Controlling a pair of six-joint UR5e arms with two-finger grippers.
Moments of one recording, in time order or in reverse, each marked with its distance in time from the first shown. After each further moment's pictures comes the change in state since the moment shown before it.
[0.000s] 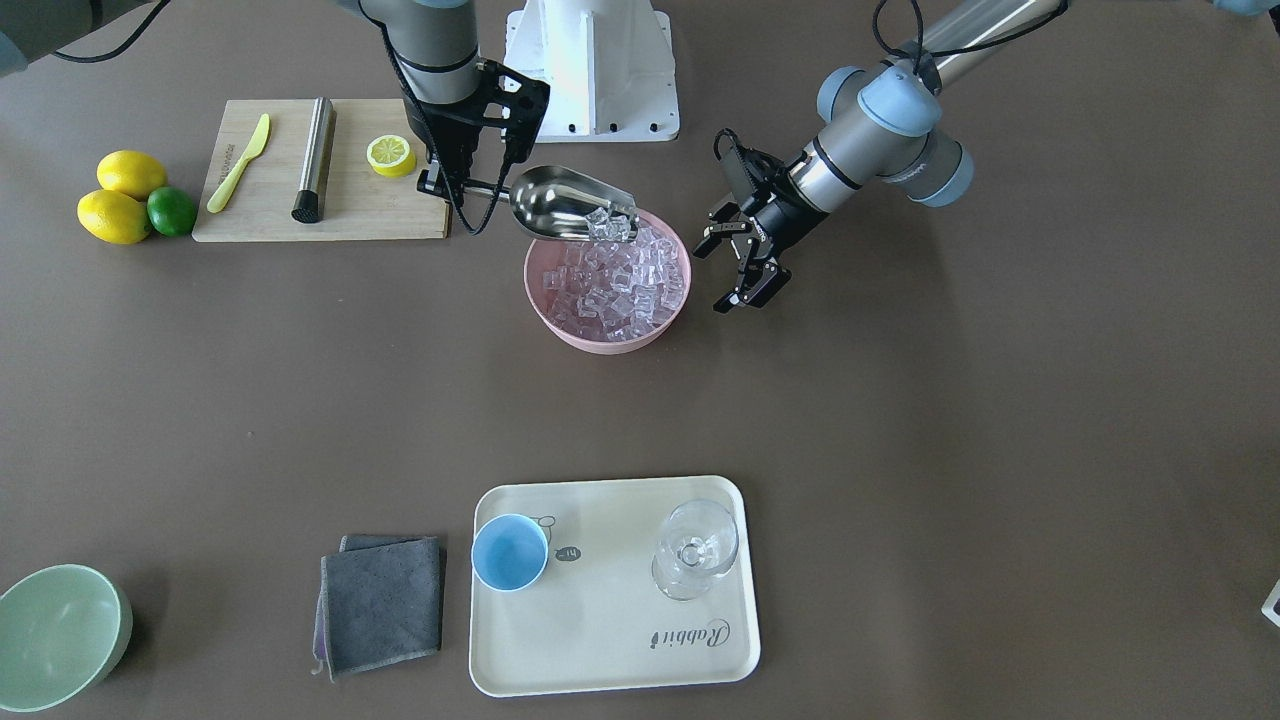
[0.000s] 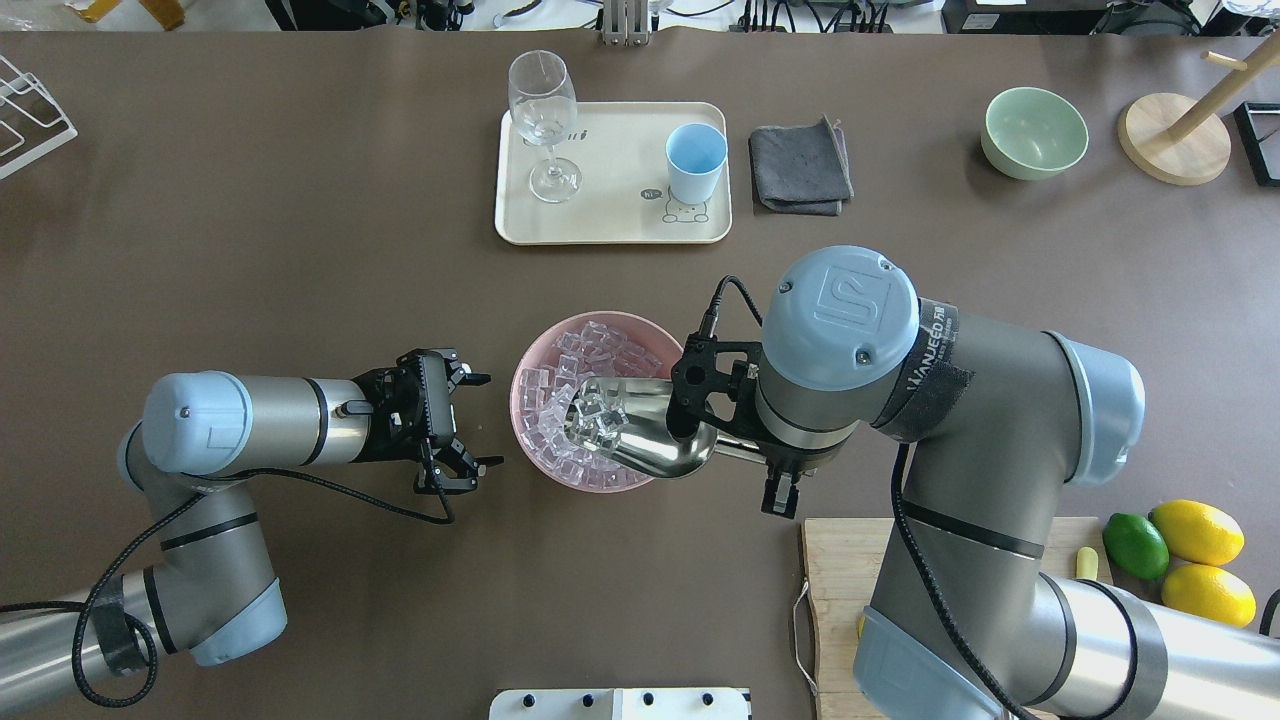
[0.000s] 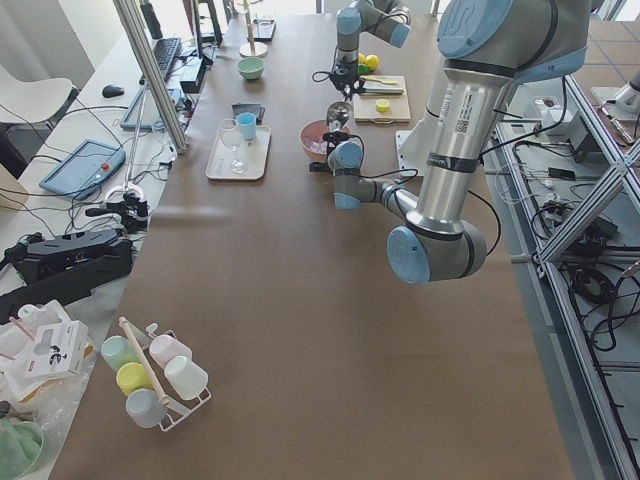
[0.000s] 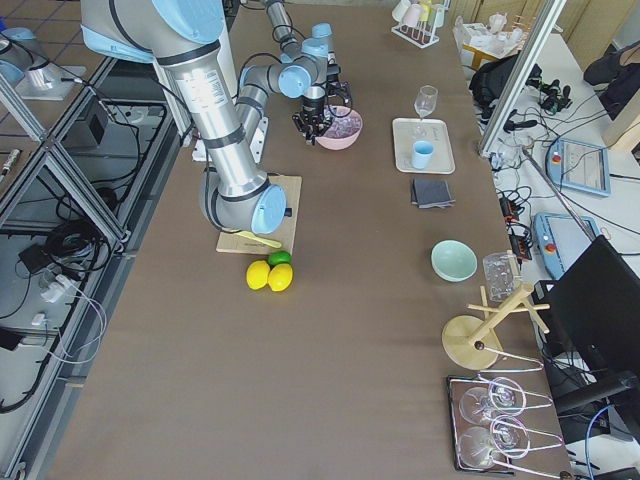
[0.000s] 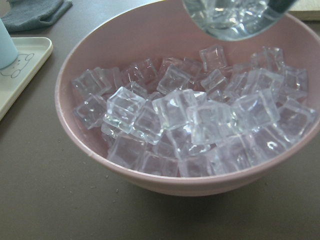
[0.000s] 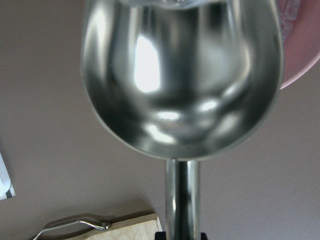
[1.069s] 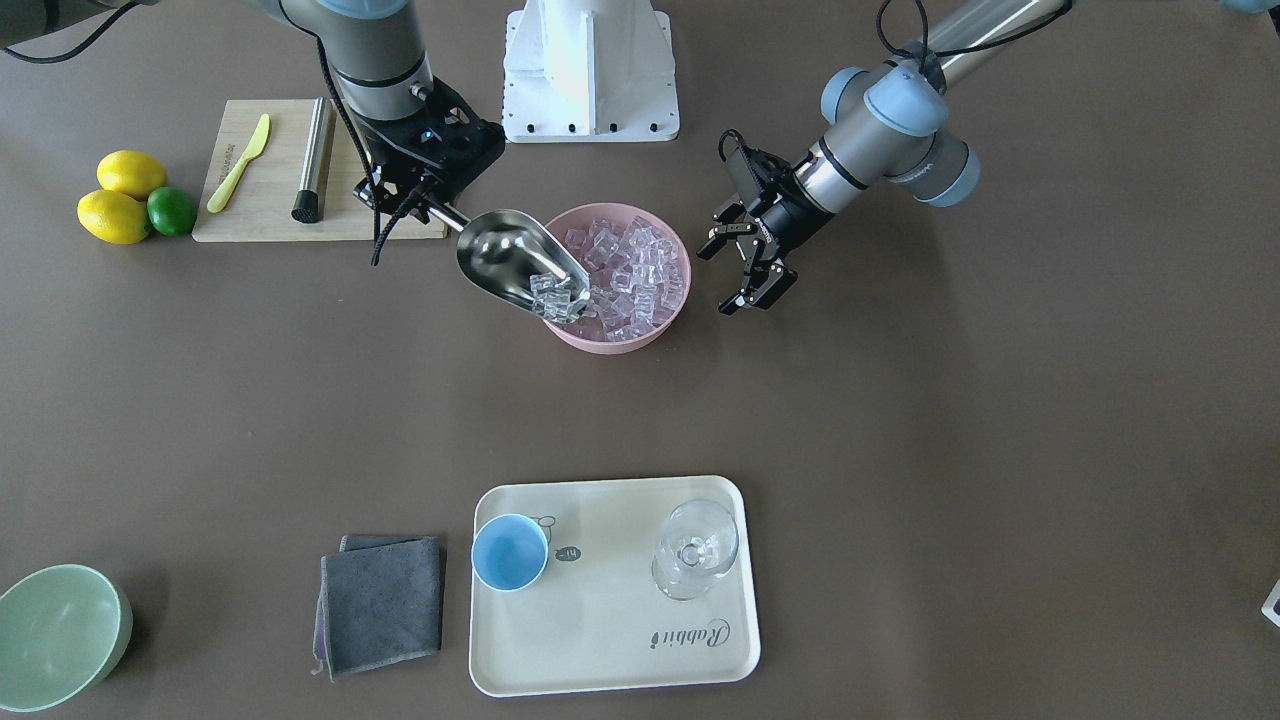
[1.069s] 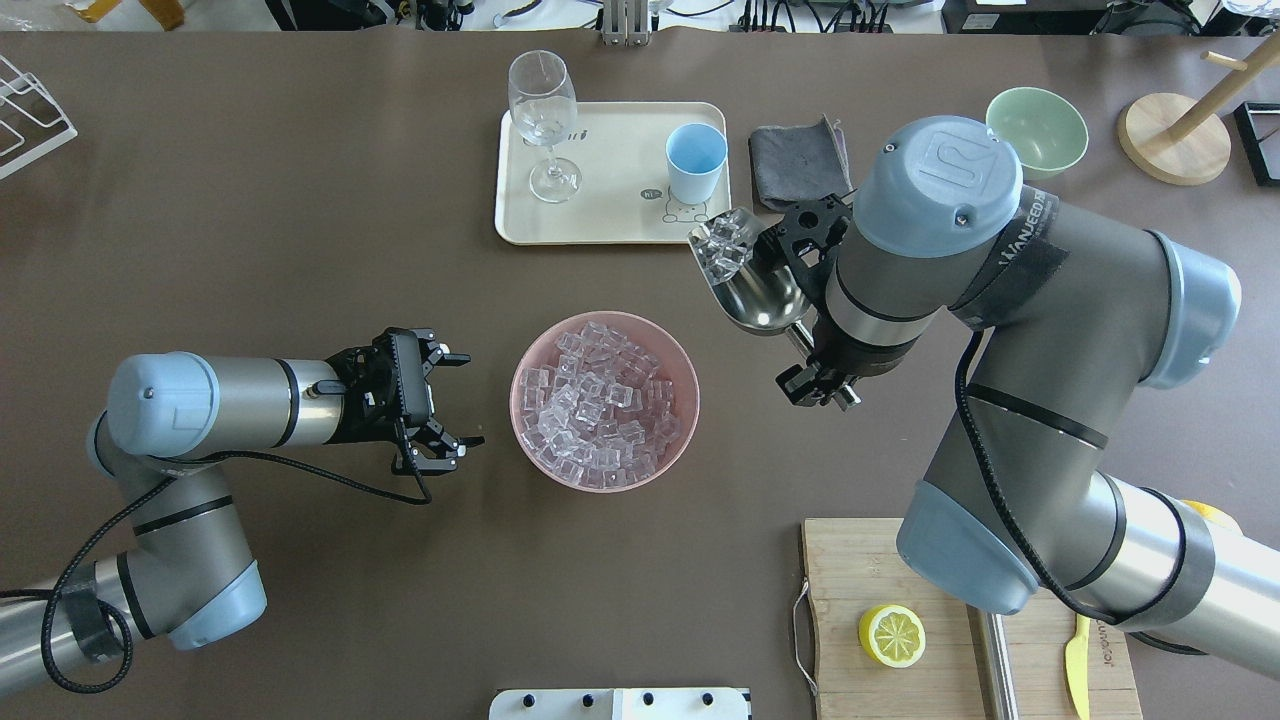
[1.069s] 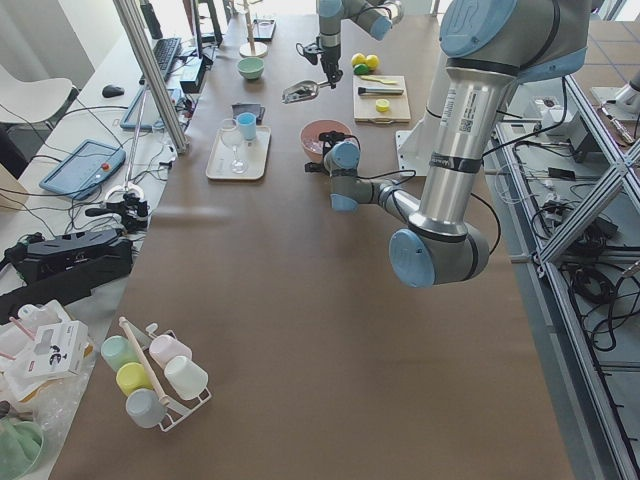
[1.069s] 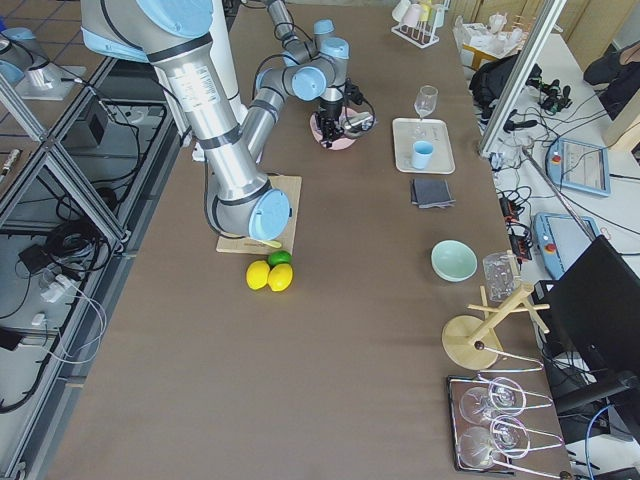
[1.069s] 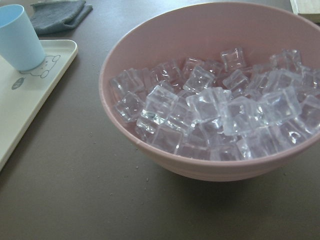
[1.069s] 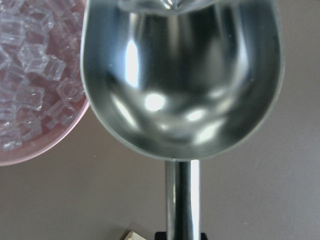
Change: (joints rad) left arm -0.040 0.027 -0.028 0.000 -0.013 0.001; right arm 0.164 -0.031 -0.013 0.022 0.094 0.635
